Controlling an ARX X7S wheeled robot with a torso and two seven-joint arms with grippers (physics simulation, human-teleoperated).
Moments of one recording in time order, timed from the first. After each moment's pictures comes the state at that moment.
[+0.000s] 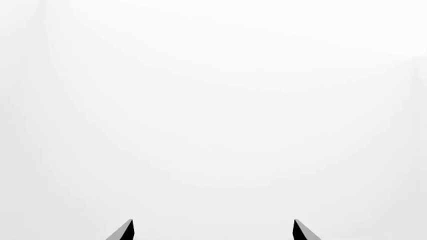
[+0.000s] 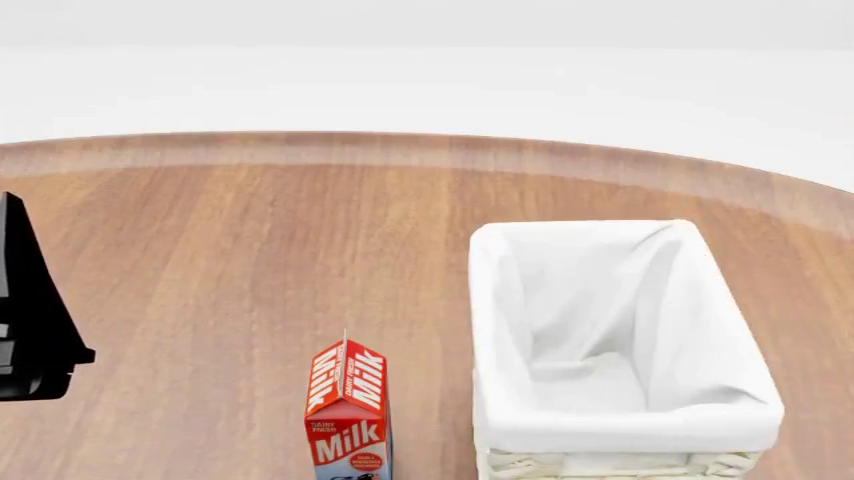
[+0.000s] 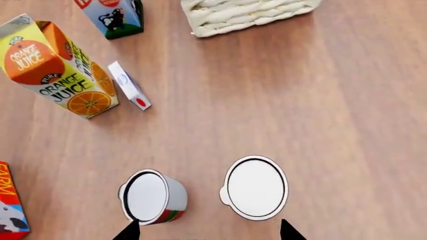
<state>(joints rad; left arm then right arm) -0.20 -0.29 0.05 0.65 -0.44 -0.22 -0.31 -0.67 0.66 -0.13 -1.03 1.21 0.64 0.98</state>
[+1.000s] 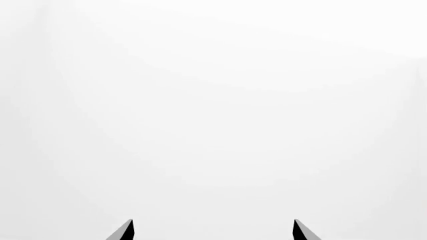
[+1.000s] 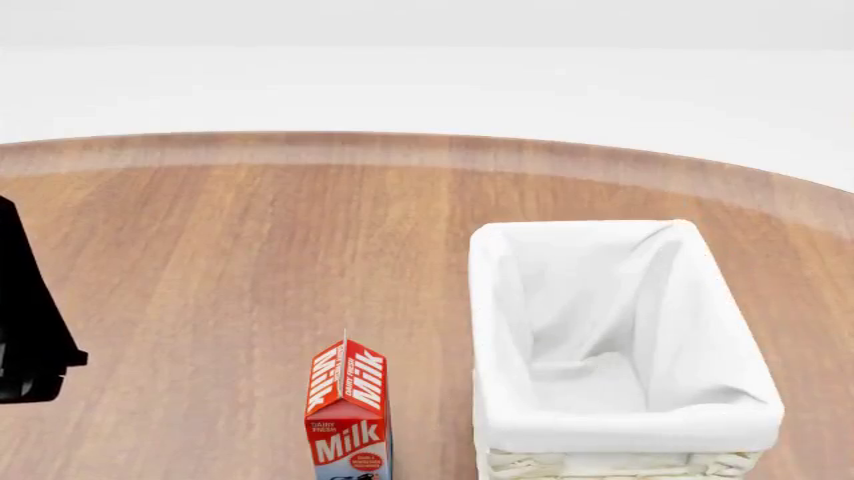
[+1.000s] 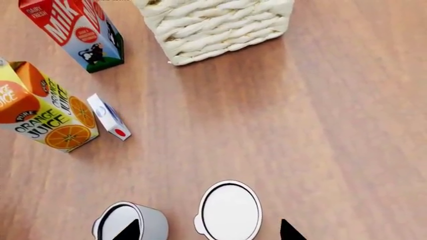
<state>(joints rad) -0.19 -0.31 0.05 0.64 -0.46 -0.21 -0.33 -0.76 0.77 -0.20 -0.95 1.07 0.33 0.90</state>
